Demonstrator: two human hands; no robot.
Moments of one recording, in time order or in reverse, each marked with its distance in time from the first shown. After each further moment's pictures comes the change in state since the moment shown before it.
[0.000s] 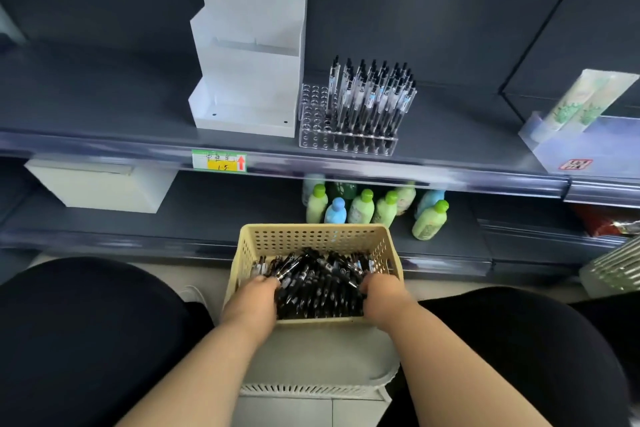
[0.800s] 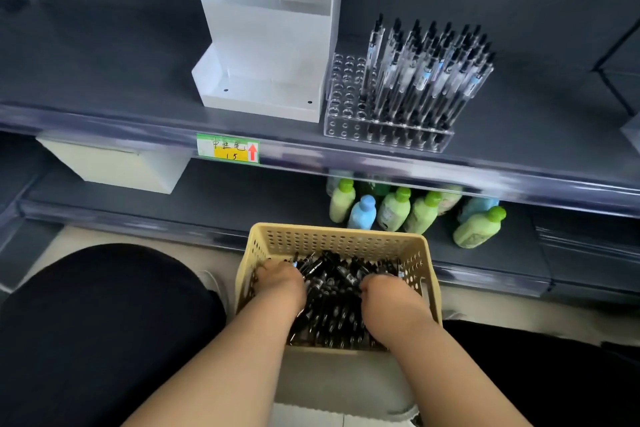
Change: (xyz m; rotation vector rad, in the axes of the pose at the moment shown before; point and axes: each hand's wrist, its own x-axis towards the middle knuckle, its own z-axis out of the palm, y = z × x) left_hand 0.086 0.029 0.006 0.031 -0.201 -0.471; right_hand 0.042 -0.024 -0.004 -0.023 0.064 -0.160
